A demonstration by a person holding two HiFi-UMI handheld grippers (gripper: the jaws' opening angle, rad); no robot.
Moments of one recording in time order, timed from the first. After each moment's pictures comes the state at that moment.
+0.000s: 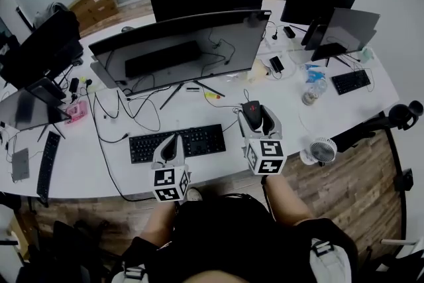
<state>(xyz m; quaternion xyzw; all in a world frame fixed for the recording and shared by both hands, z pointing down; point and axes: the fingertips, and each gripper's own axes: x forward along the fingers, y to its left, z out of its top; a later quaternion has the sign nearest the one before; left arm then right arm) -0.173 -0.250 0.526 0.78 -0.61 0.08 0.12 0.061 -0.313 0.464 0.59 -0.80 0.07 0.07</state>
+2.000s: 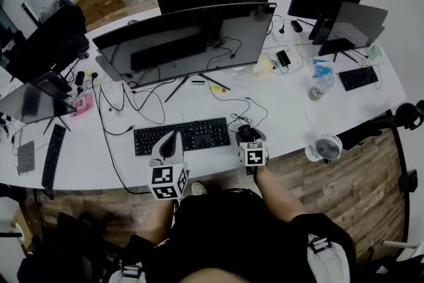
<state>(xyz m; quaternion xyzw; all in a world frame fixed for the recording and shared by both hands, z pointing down) -0.182 -0.237 0.518 0.77 -0.61 0.10 0.11 0.068 -0.303 0.731 0.55 -0.77 0.21 0.24</state>
